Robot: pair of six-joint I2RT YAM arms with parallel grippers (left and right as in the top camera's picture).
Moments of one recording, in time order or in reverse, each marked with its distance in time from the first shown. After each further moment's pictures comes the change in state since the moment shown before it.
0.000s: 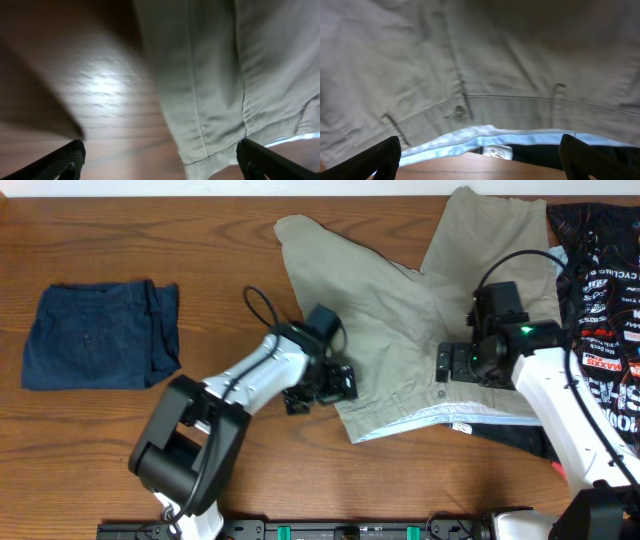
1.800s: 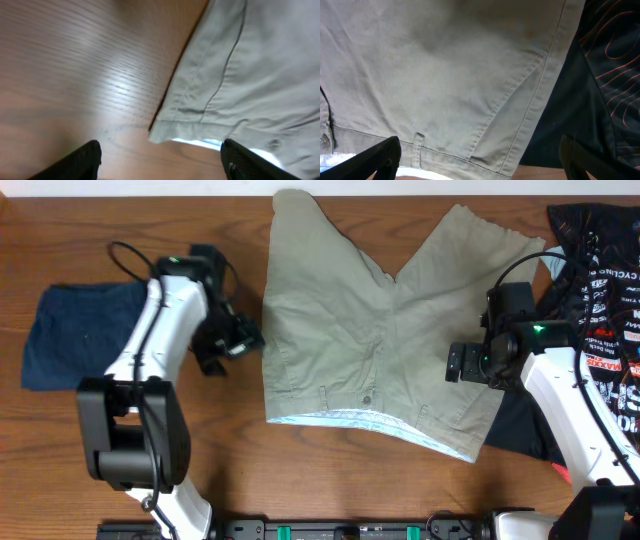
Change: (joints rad) left arm 0.481 0.006 0.296 -0.475 -0.124 0.237; right arm -0.048 0.000 0.000 -0.022 0.017 0.006
